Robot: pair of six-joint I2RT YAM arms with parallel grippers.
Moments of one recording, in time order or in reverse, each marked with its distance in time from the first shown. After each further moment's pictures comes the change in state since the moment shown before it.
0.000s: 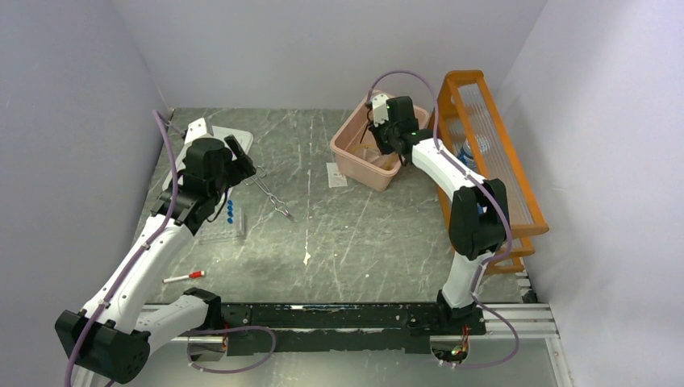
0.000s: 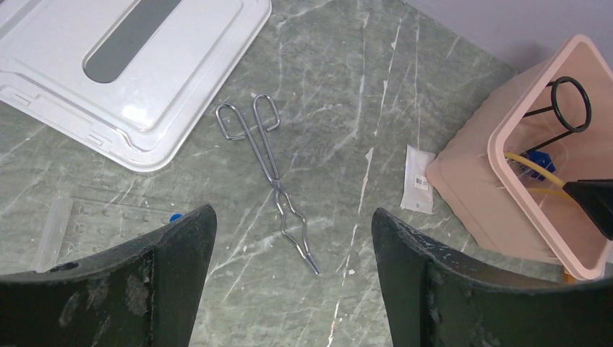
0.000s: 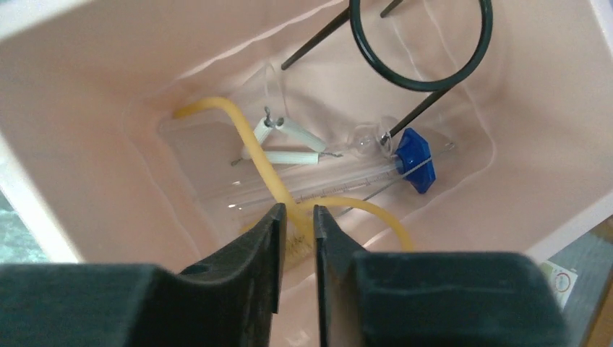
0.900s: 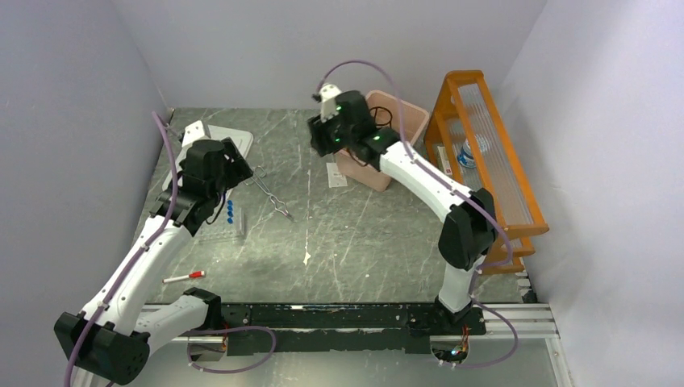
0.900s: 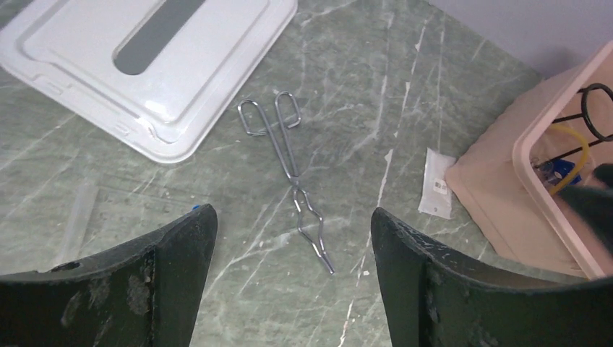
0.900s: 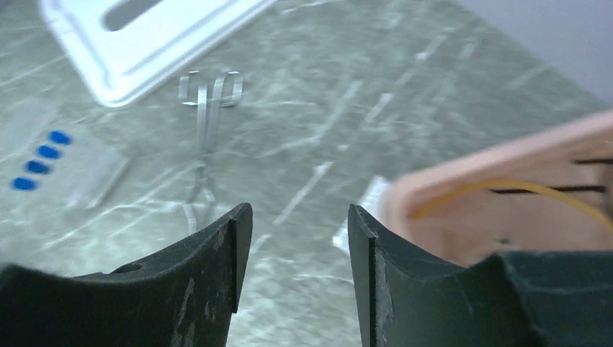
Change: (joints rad) left arm 0.000 -0.001 0.000 -0.029 -0.031 -0.009; right arm 0.272 -0.011 0.219 -0.038 -0.058 0.246
